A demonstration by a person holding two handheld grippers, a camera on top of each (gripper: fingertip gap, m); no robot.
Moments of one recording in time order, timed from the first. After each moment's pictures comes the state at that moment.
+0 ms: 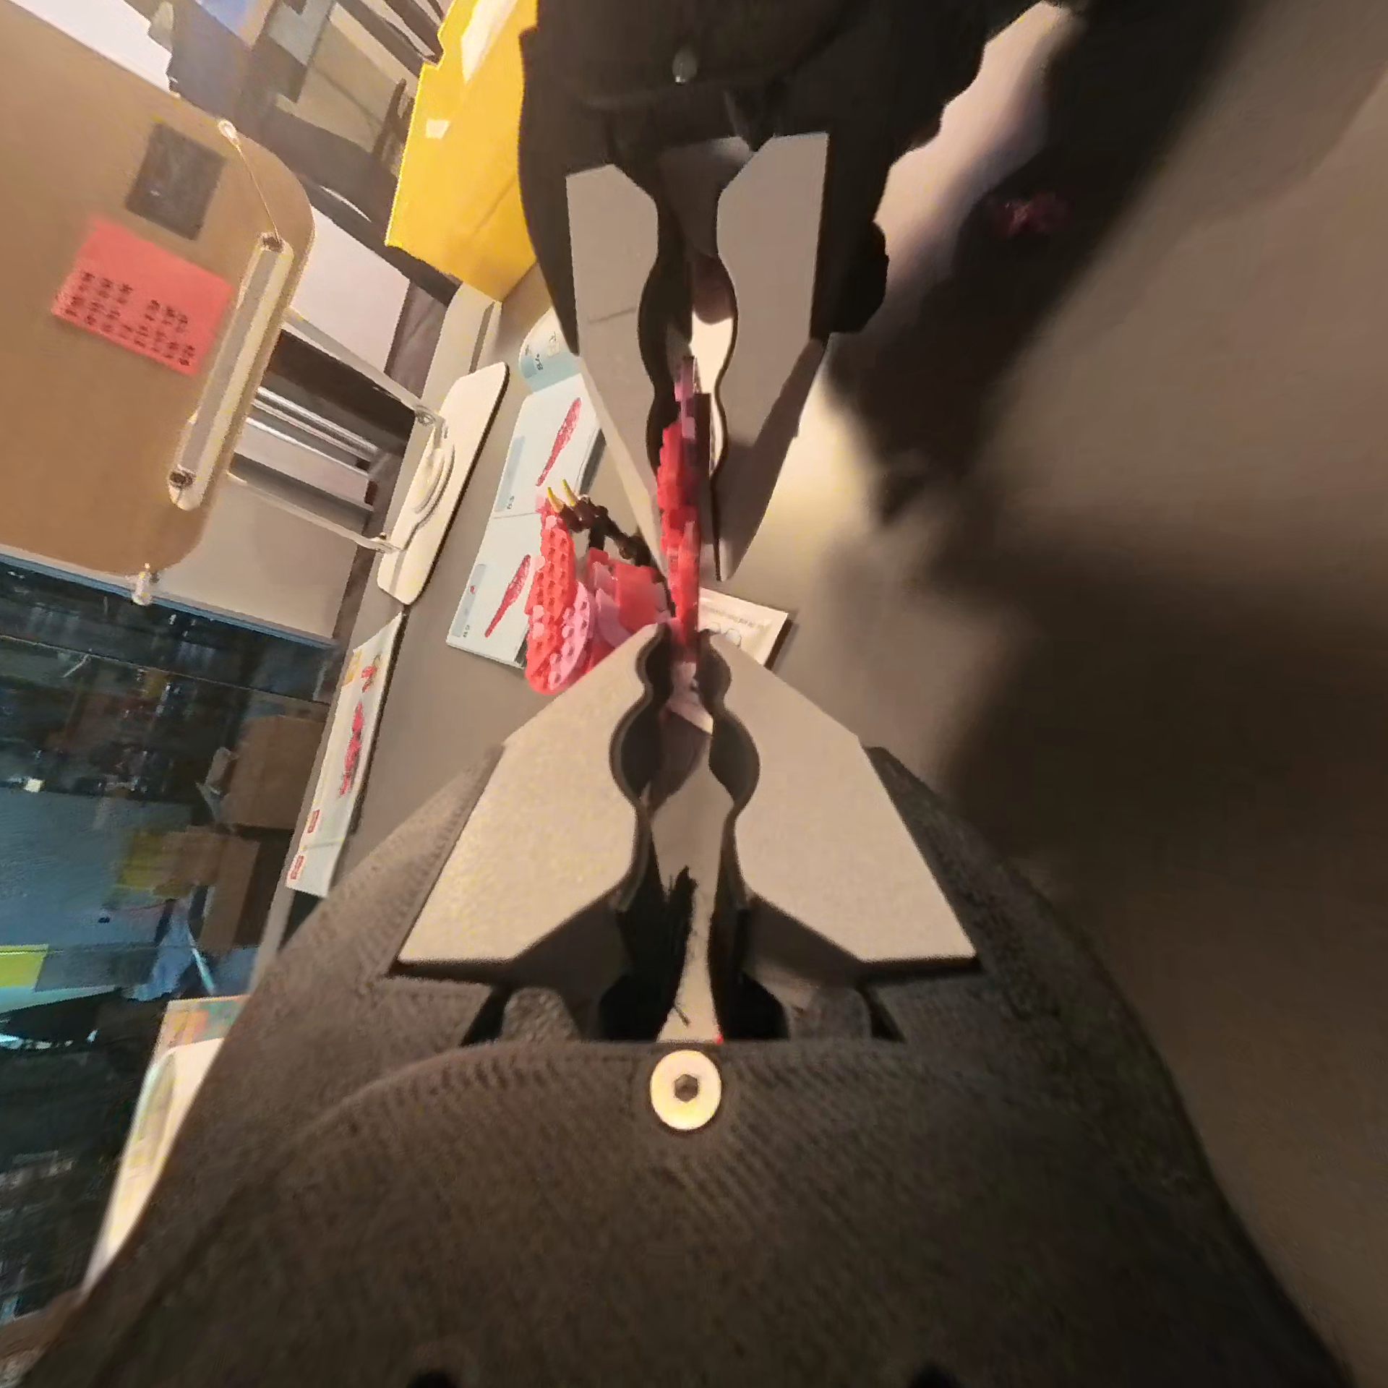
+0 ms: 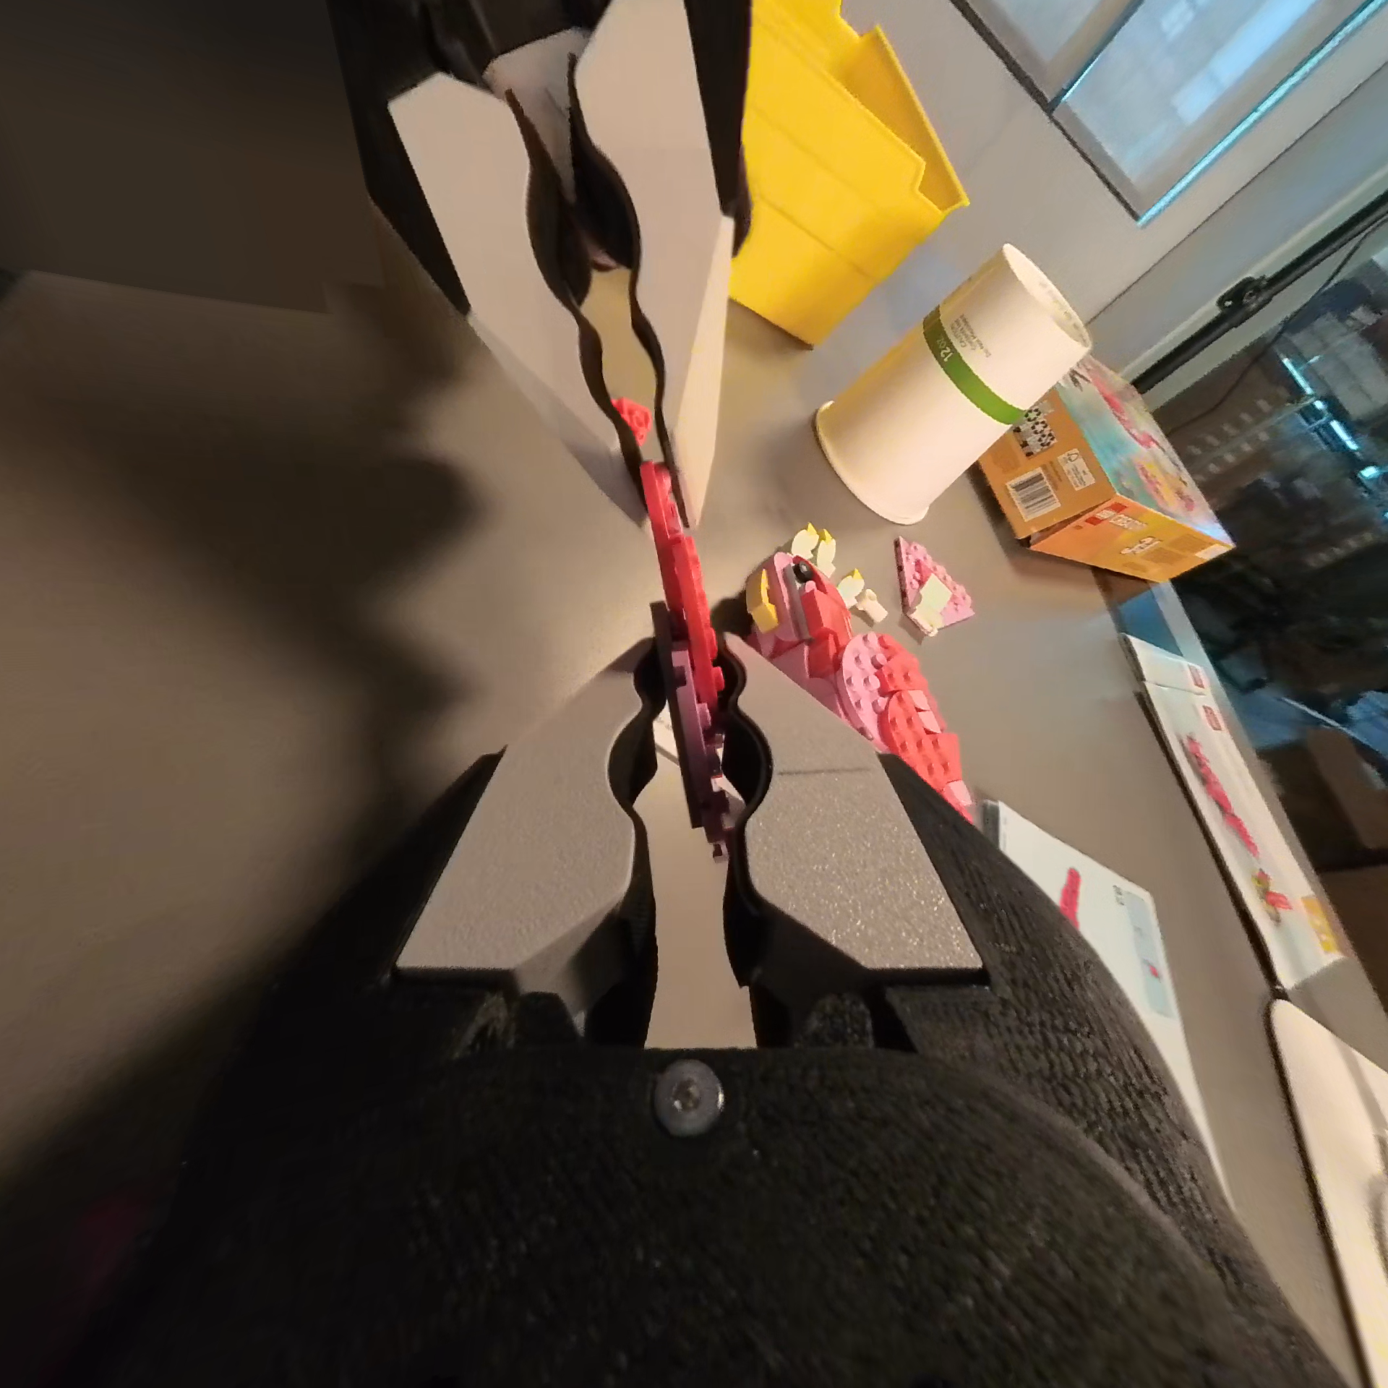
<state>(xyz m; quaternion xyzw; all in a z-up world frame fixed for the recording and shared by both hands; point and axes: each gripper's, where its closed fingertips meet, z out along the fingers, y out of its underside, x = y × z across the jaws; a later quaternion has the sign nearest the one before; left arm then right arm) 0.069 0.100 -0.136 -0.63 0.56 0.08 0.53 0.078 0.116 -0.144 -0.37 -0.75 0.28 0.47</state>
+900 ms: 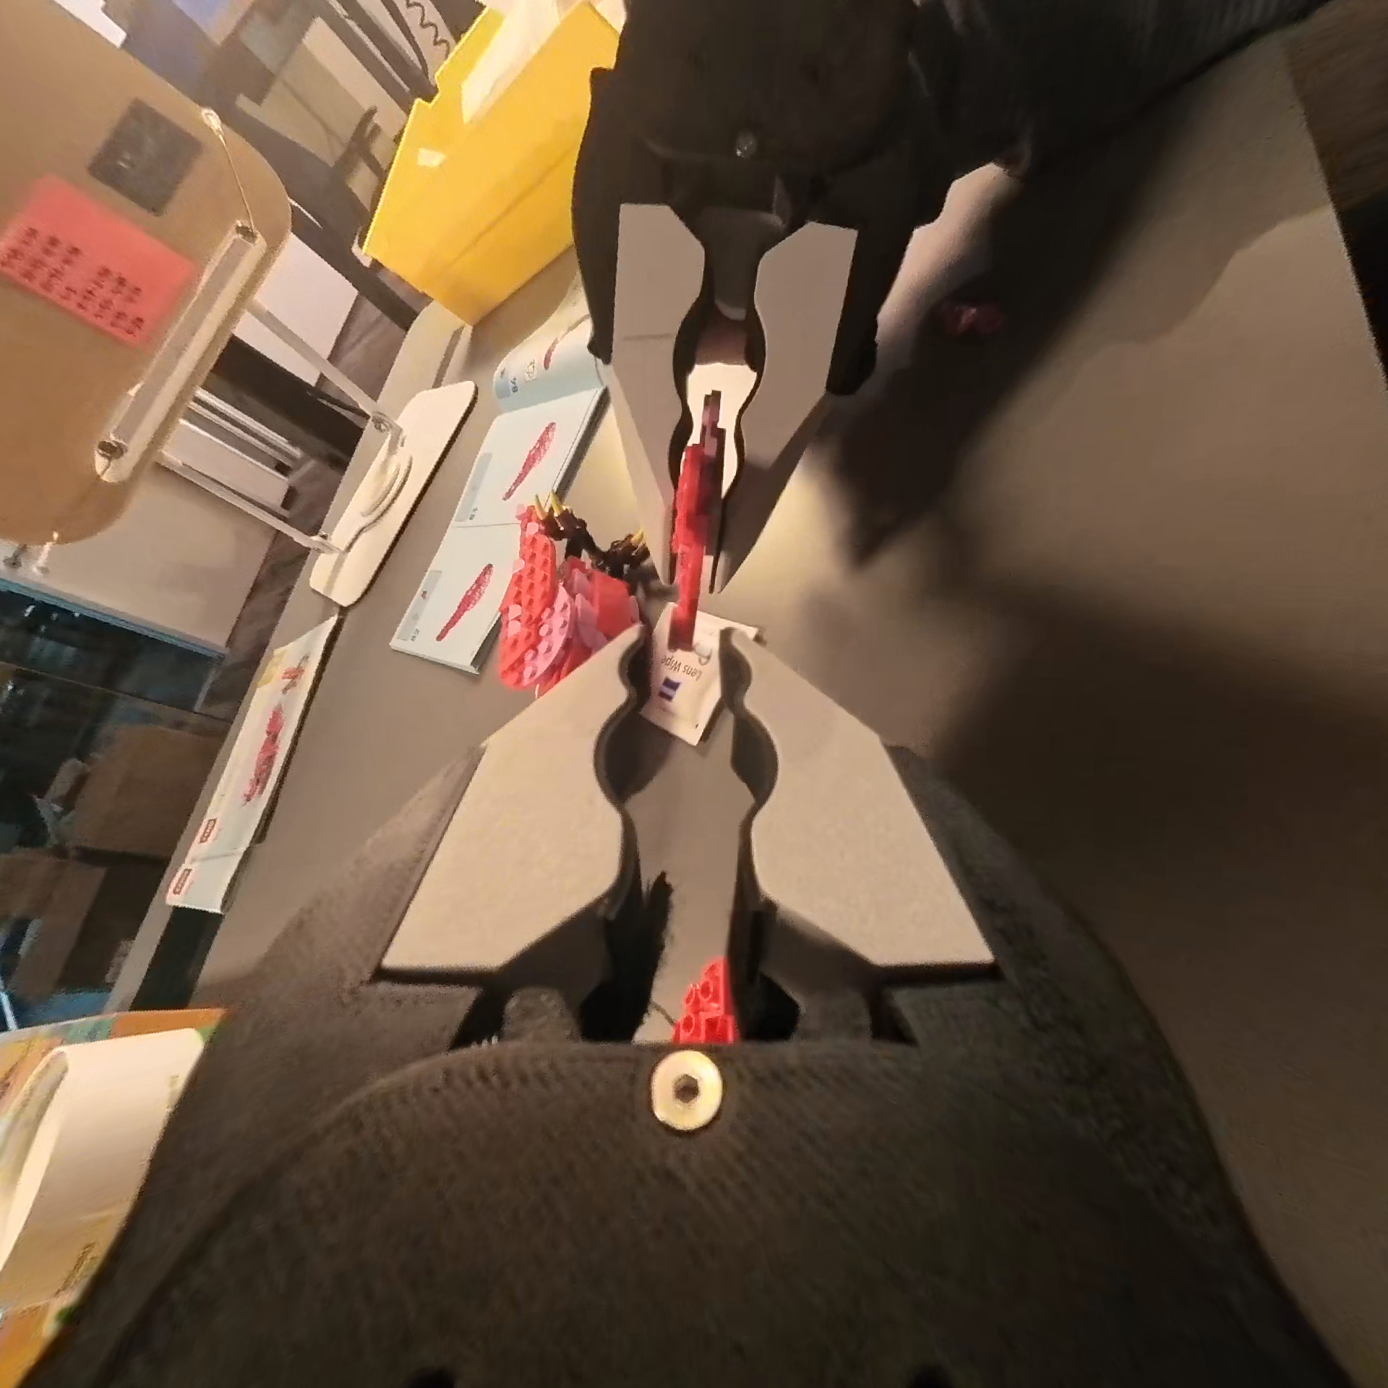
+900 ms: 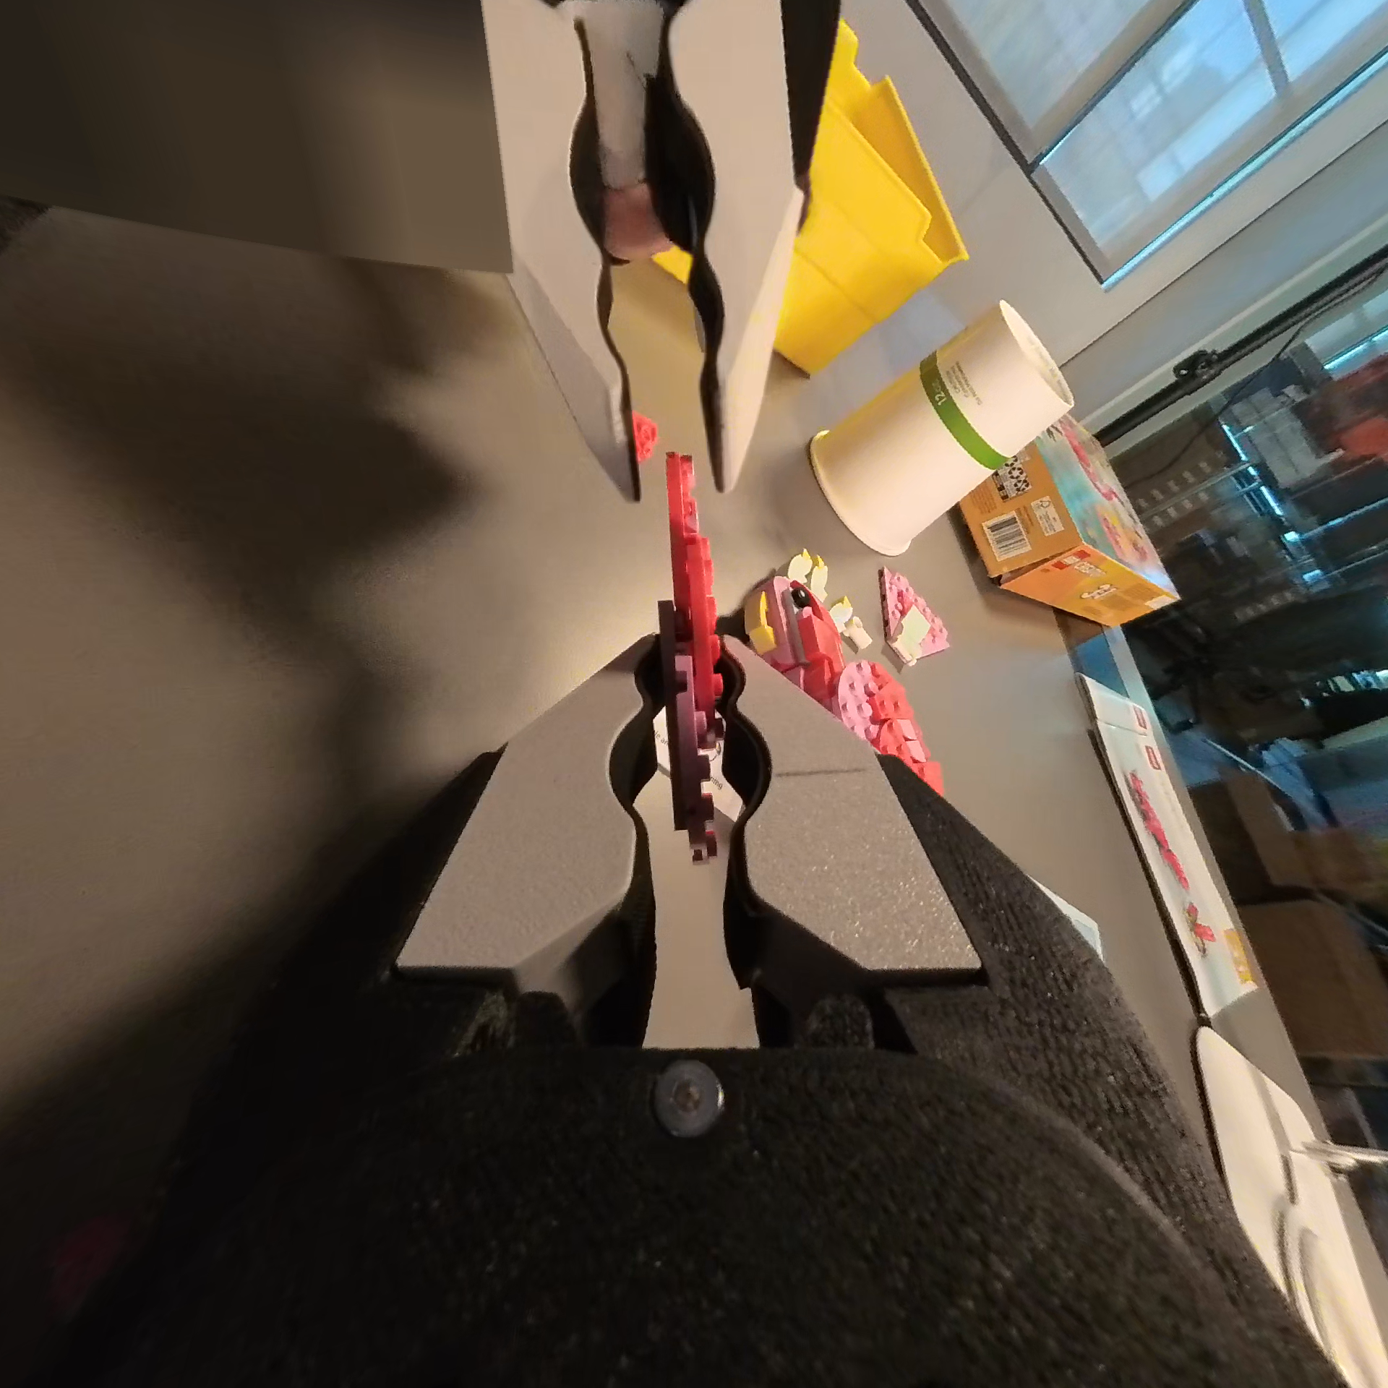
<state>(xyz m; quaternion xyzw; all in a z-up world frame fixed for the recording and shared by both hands) 0.066 0.089 -0.128 -0.65 0.54 0.00 0.54 0.076 0.111 -0.142 -0.33 -0.76 0.25 0.50</state>
